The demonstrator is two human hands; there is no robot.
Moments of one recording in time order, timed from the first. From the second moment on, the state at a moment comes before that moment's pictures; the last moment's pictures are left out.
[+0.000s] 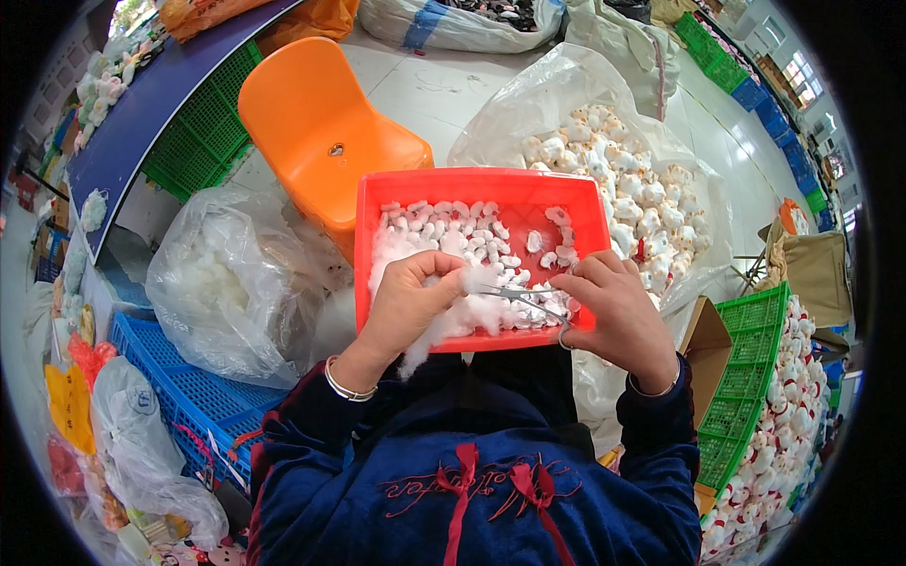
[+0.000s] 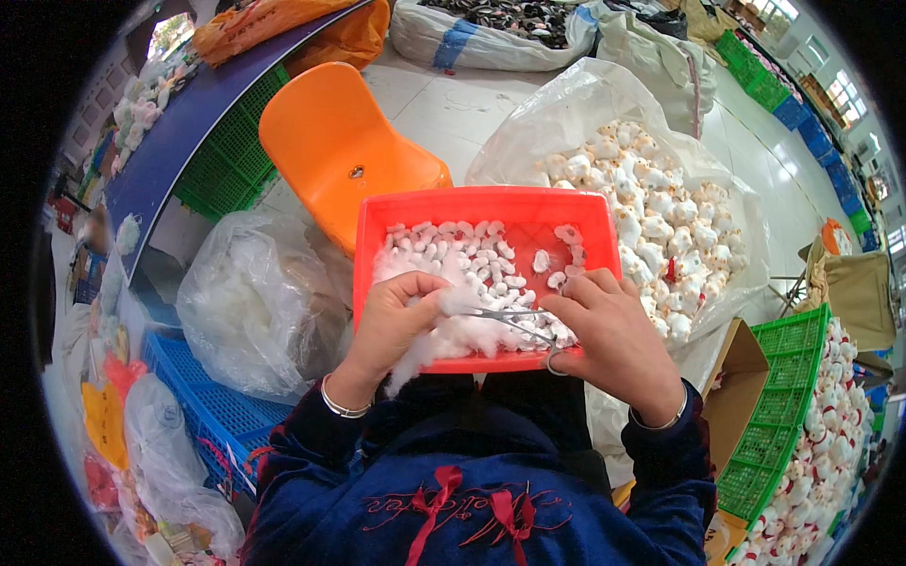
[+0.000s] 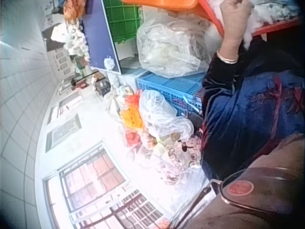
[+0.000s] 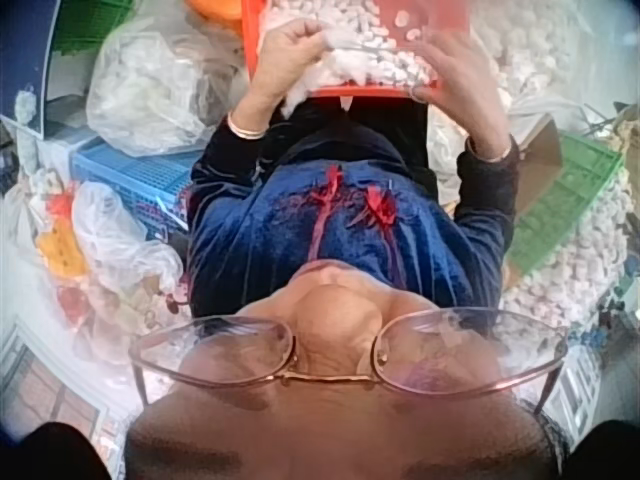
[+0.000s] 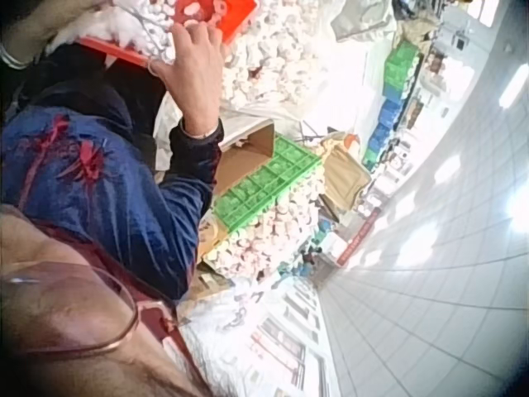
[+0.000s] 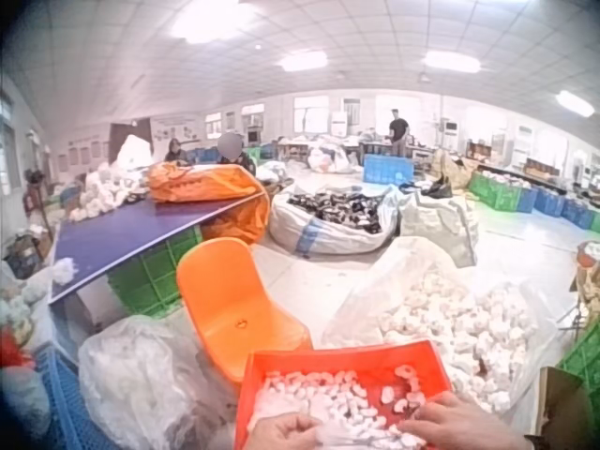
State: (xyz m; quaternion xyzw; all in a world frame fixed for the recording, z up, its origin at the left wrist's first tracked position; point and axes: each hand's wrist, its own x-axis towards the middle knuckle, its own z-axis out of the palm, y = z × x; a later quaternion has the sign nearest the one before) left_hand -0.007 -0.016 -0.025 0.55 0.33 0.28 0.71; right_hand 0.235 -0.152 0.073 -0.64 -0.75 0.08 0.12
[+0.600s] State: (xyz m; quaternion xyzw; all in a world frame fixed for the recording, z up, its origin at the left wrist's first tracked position) left_hand -0.006 -0.016 -0.035 0.52 0.33 0.29 0.73; right_hand 0.236 -0.156 0.071 -0.66 -0.73 0.10 0.10
